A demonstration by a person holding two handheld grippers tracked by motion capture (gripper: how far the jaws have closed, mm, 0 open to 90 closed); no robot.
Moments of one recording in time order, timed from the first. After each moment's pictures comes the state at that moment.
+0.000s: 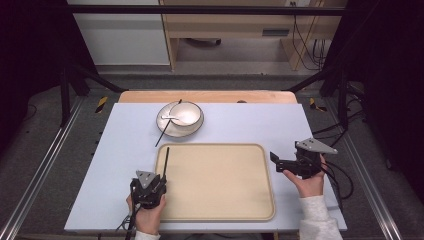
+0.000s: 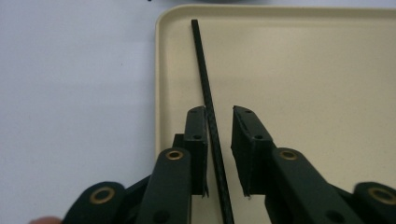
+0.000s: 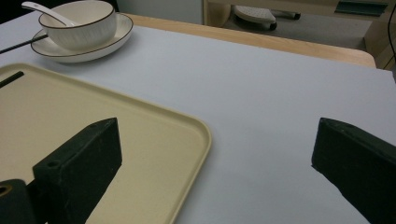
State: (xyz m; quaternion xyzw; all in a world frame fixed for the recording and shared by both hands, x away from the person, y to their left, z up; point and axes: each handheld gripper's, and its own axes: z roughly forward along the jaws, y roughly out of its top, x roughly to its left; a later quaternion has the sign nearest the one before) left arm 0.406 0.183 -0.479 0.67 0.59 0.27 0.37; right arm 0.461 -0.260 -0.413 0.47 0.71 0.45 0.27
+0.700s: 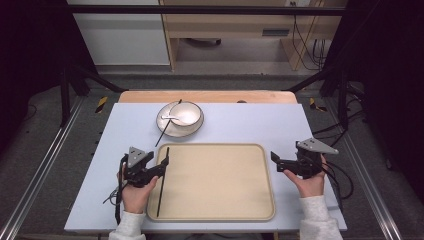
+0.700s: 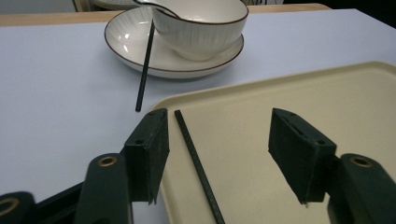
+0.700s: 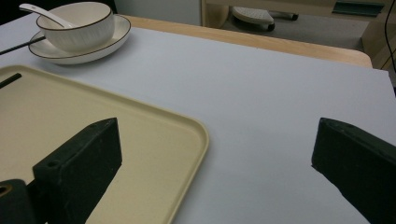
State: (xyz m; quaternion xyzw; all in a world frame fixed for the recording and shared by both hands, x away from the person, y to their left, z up) left arm 0.457 0.212 -0.438 0.70 0.49 0.25 0.46; right arm 0.461 -0.262 -0.414 0.48 0.71 0.45 0.27
